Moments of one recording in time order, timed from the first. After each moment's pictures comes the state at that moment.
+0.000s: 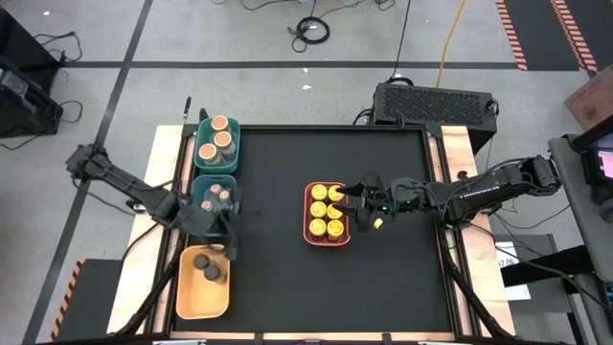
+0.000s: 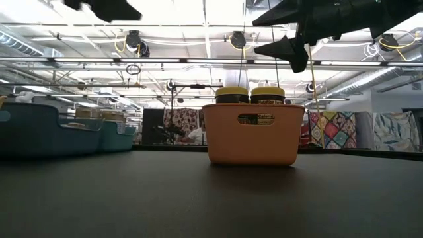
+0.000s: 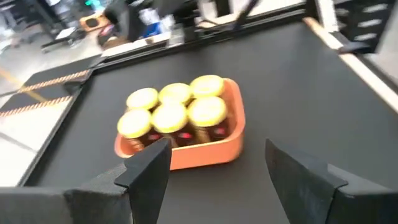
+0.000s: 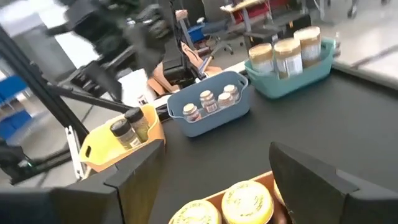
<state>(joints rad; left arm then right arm) -0.47 0.98 0.68 -0.15 -0.46 0.06 0.09 1.17 0.56 0.45 0.20 0.47</state>
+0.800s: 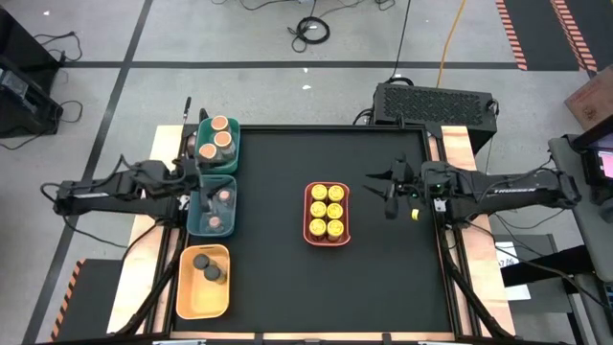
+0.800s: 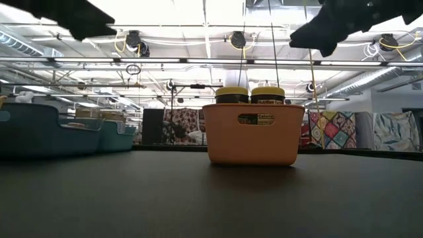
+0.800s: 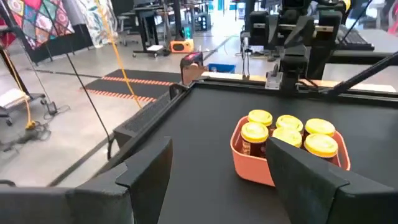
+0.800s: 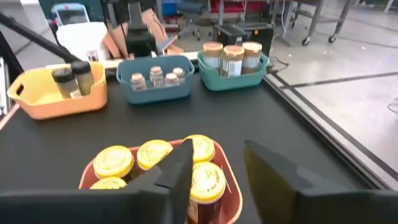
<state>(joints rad) 0.02 0.35 0.53 -0.34 -0.31 0.02 -0.03 0.75 0.56 -0.06 0.20 0.08</state>
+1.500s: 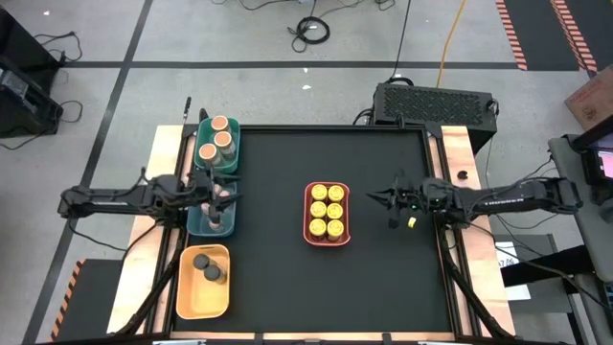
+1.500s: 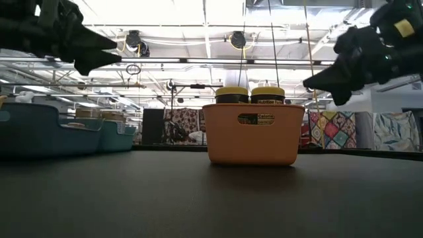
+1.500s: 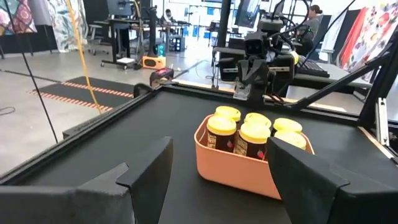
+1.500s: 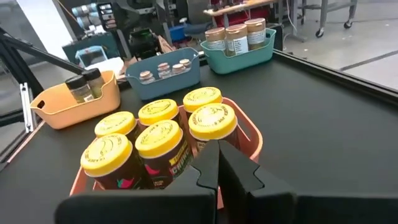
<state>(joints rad) 0.02 0.25 0.15 0.05 -0.19 -0.10 -0.07 0.67 0.09 0.42 0.12 0.28</state>
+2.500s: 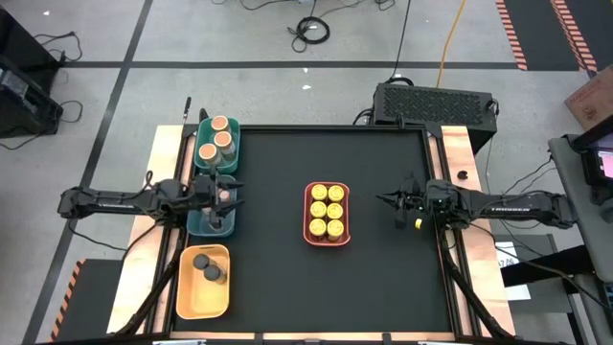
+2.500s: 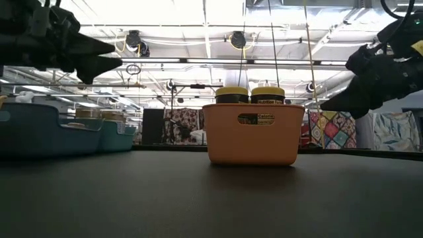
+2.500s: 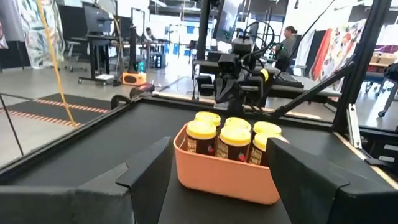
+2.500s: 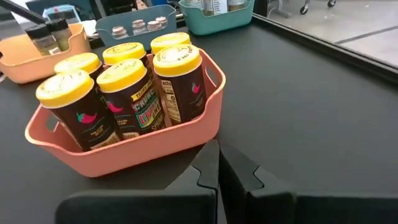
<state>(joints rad) 0.03 0.25 0.01 0.29 -0.10 -0.09 -0.14 0.35 0.01 0.04 0.10 0.22</state>
